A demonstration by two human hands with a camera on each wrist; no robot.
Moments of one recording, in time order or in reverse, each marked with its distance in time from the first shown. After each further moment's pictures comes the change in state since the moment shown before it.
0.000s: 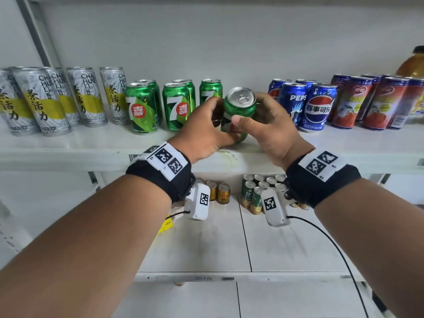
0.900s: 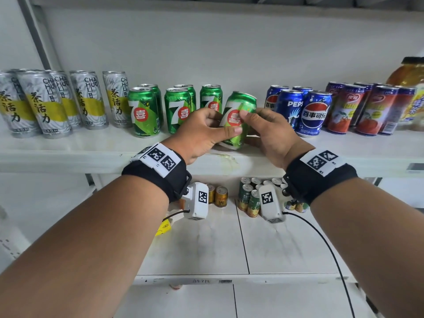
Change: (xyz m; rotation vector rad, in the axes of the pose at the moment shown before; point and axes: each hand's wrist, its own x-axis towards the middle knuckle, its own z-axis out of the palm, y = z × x) left_hand 0.004 -0.006 -0.009 -0.355 -0.051 -0.188; right_hand 0.004 -0.011 0.003 0.096 0.043 0.260
